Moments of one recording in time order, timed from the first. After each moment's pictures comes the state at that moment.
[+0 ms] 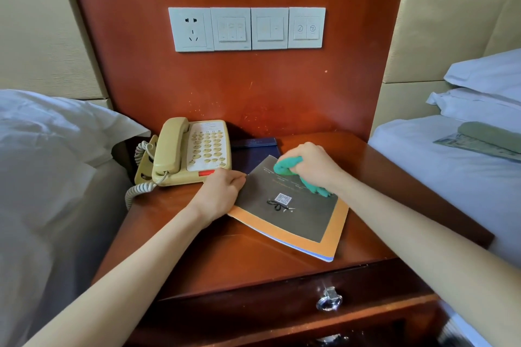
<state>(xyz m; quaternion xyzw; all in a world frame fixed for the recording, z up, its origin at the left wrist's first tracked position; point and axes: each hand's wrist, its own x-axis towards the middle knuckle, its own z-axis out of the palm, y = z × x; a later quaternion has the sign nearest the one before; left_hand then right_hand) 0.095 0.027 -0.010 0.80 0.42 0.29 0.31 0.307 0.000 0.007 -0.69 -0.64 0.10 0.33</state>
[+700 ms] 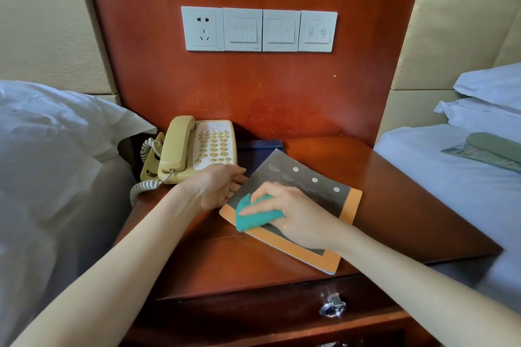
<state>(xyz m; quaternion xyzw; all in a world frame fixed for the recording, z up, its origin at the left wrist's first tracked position) 0.091 0.050 0.013 0.54 0.46 0.19 0.68 0.246 -0.058 -0.013 -0.52 -0.81 0.14 0.25</state>
